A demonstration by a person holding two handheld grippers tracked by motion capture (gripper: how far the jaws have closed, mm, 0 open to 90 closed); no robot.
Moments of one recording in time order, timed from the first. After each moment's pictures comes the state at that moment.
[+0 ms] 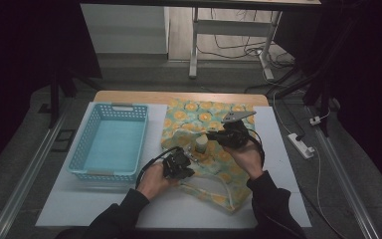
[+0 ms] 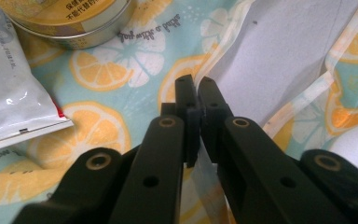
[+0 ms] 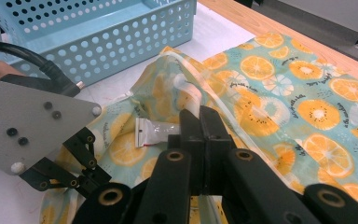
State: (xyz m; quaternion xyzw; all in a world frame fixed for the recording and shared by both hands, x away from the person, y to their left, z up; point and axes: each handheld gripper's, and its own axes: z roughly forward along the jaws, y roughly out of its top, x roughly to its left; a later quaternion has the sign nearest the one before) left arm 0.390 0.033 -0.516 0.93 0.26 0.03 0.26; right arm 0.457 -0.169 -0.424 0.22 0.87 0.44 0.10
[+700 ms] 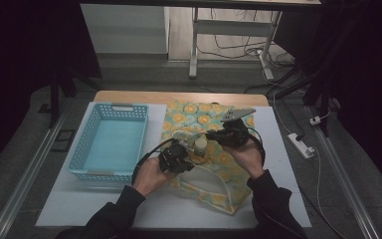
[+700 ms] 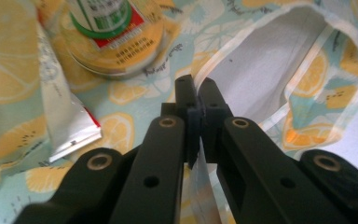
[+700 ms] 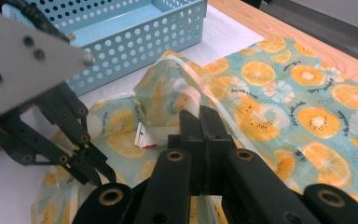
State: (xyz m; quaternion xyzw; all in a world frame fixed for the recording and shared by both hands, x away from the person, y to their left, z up) left arm 0.388 0.046 -0.474 0.91 0.30 0.01 0.30; right arm 0.453 -0.166 -0.415 0.21 0.87 0.44 0.08
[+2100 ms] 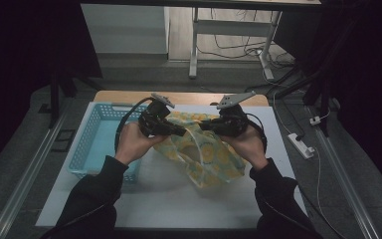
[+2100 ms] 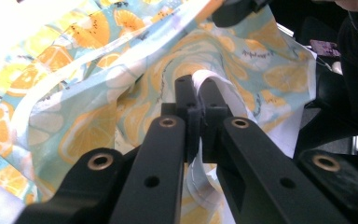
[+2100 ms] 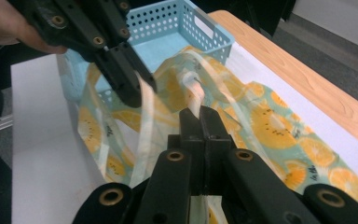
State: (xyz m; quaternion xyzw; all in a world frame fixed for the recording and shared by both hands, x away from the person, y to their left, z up) left arm 0.418 0.104 -0.359 0.86 0.31 -0.01 0.40; right arm 0.441 -0.146 -0.351 0.17 0.88 0.45 0.07
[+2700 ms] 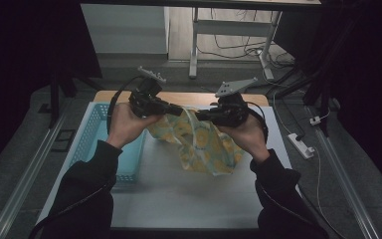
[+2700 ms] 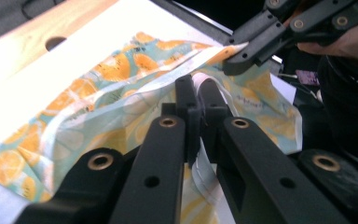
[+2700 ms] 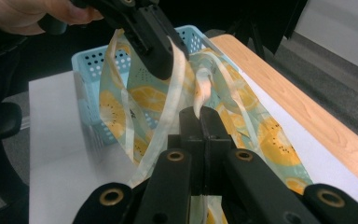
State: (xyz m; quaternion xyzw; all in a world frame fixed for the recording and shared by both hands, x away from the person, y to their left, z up) left arm 0.427 0.124 -0.302 0.84 0.31 0.00 0.44; right arm 0.438 -0.135 -0.310 0.14 0.87 0.46 0.08
